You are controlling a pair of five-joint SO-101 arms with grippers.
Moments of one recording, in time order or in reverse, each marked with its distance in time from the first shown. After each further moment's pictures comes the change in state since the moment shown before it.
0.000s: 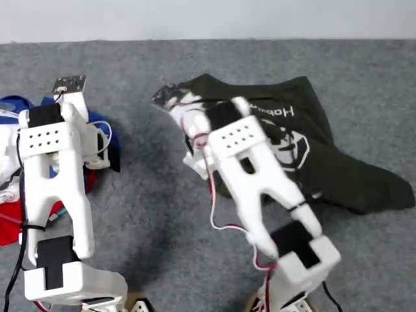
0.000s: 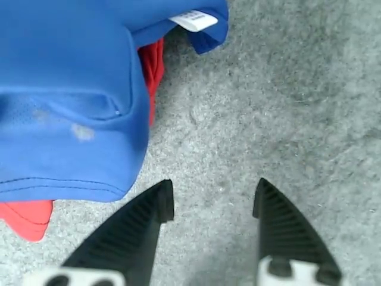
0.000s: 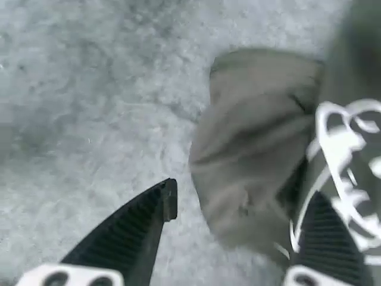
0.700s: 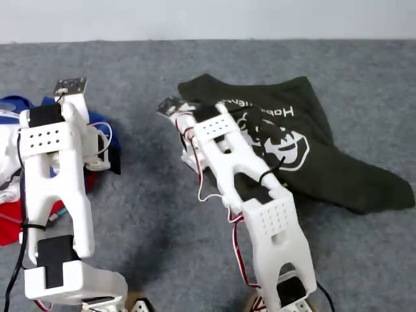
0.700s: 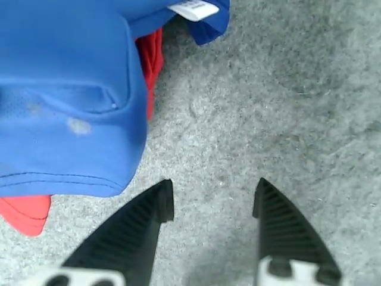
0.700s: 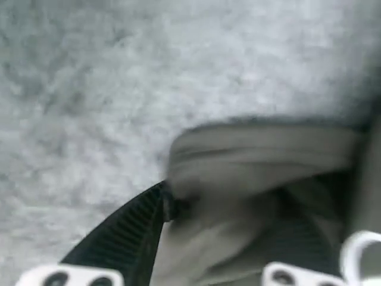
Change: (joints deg) left arm 0.0 0.3 0.0 0.5 0.0; right arm 3.6 32.7 -19.0 -9.1 -0.2
